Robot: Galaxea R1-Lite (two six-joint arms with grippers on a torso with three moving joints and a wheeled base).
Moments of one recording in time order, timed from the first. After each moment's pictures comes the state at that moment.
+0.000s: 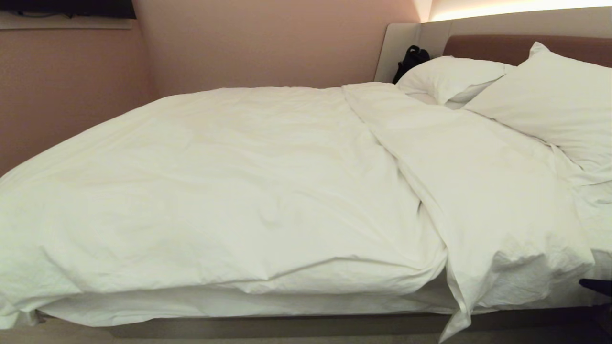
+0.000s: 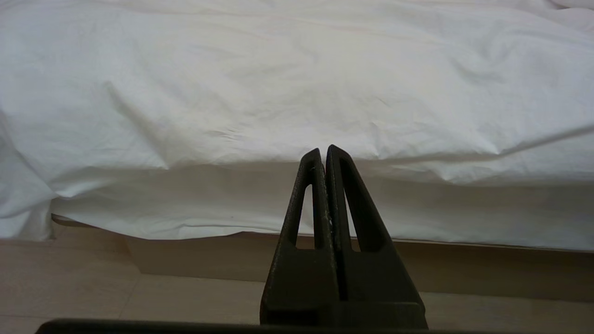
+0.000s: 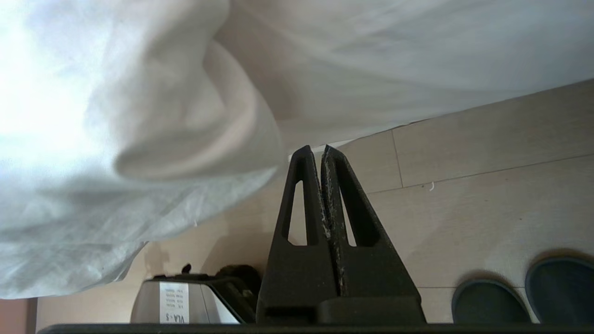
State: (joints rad) left arm 0.01 0.00 0.00 -0.07 0.03 -0.06; right arm -0.90 2.08 -0.91 -0.13 0.93 -0.29
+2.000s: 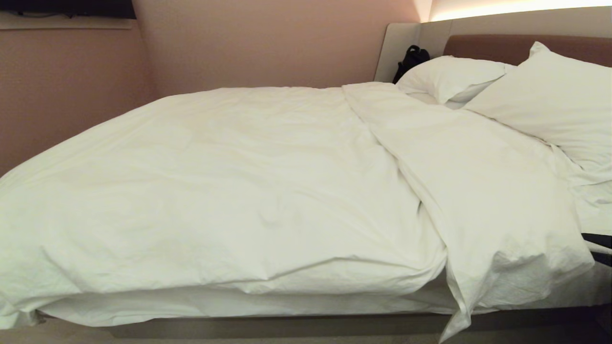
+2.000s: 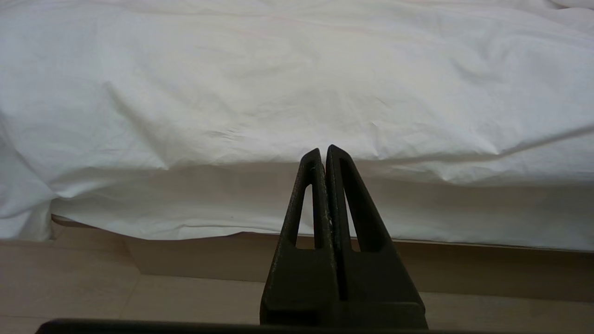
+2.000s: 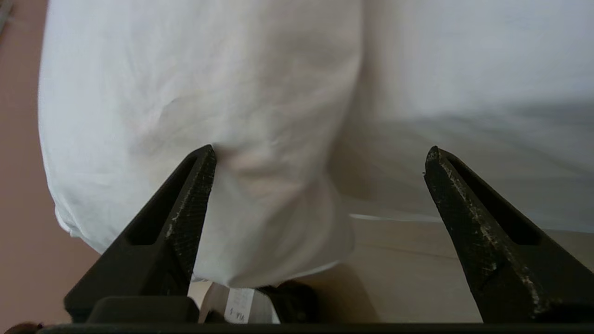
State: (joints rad) left arm 0.01 0.00 0.00 -0.07 0.03 -0.06; right arm -0.89 2.27 -1.47 0.42 1.29 -0.44
